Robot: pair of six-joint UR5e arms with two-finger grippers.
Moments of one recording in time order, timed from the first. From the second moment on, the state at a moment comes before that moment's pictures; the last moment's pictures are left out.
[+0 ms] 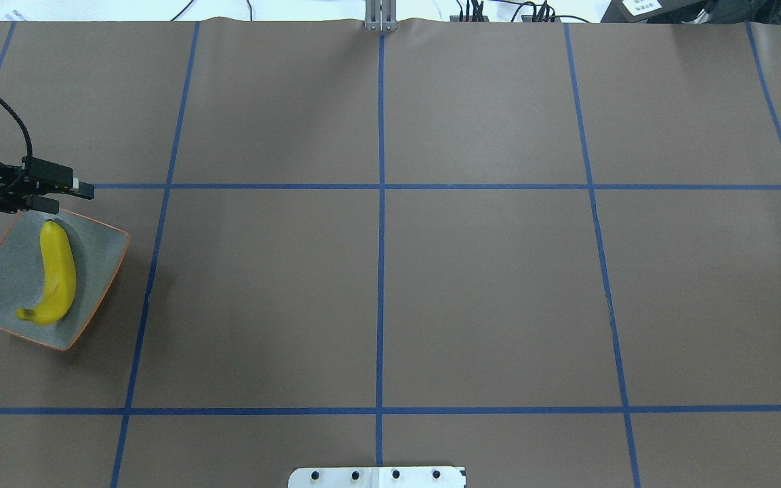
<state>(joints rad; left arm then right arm) -1.05 -1.66 -1.61 -2.57 -2.39 -1.24 1.72 -1.70 1.66 -1.31 2.35 0.24</state>
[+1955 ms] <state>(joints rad) -0.78 -2.32 -1.39 -2.73 -2.10 -1.96 0.77 -1.02 1.79 -1.06 2.13 1.29</state>
